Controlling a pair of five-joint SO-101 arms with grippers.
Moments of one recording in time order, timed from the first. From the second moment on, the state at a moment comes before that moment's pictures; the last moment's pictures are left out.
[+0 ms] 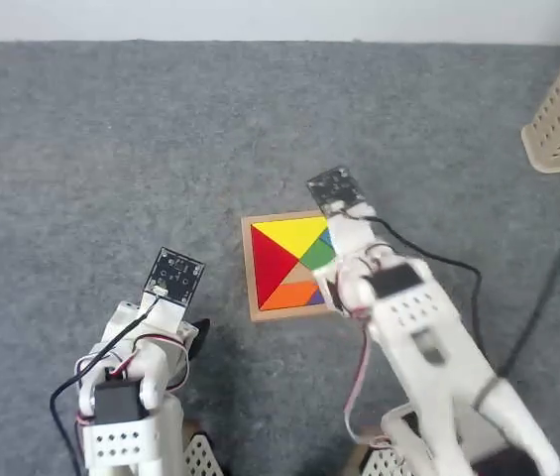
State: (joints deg) left arm -12.3 -103.4 97.1 73.6 -22.5; right arm -24.6 -36.0 57.9 47.0 4.2
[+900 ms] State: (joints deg) left arm -12.3 -103.4 97.1 73.6 -22.5; right arm -1.3 -102.6 95.4 56.8 20.2
